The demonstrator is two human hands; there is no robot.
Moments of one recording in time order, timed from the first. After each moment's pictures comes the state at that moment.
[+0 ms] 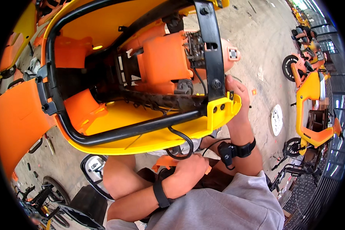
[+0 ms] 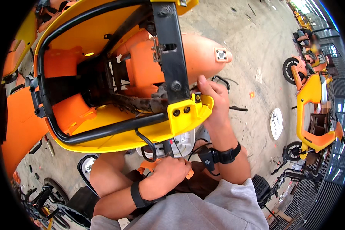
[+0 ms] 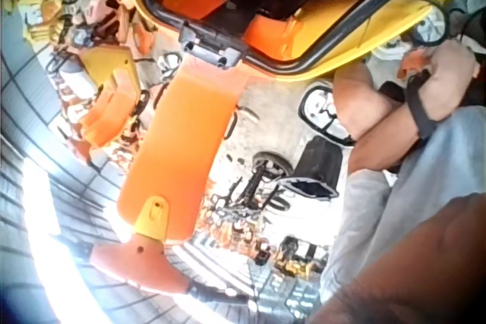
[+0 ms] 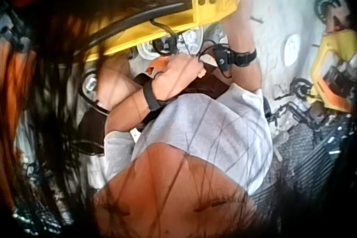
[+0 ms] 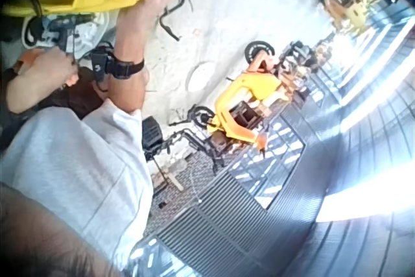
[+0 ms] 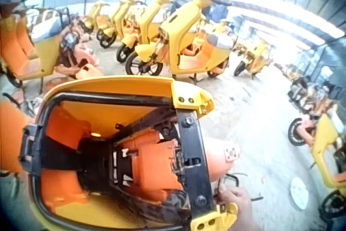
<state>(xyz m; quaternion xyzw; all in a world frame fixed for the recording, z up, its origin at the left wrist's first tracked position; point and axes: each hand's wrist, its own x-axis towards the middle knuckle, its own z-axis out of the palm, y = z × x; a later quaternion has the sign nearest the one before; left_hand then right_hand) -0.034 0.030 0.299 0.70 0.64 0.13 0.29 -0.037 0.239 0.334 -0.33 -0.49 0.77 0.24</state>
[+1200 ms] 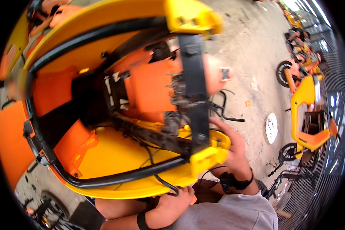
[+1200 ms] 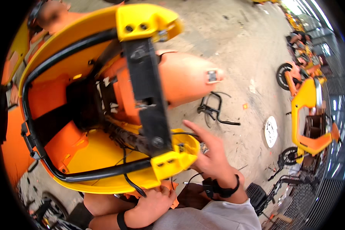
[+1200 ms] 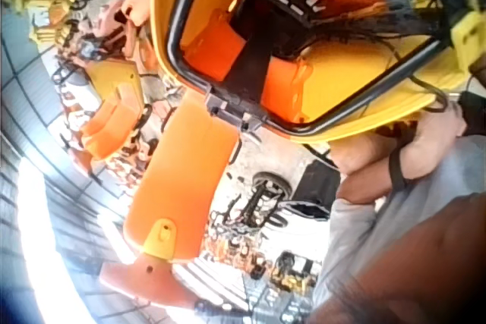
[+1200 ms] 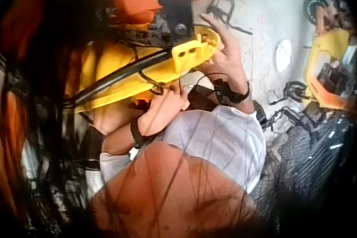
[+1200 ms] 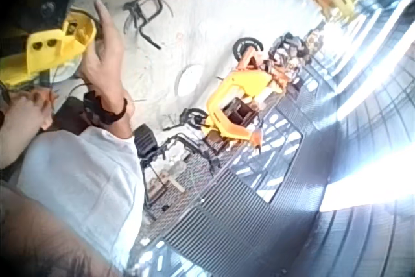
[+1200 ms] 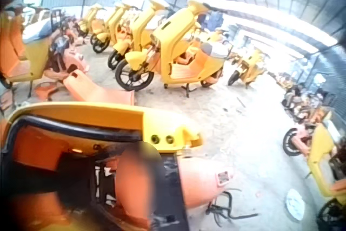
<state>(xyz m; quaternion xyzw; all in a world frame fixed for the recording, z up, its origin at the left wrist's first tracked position) -0.045 0.008 0.316 0.73 0.64 0.06 0.23 0.006 0.235 0.347 -0.29 -0.80 0.51 0.13</state>
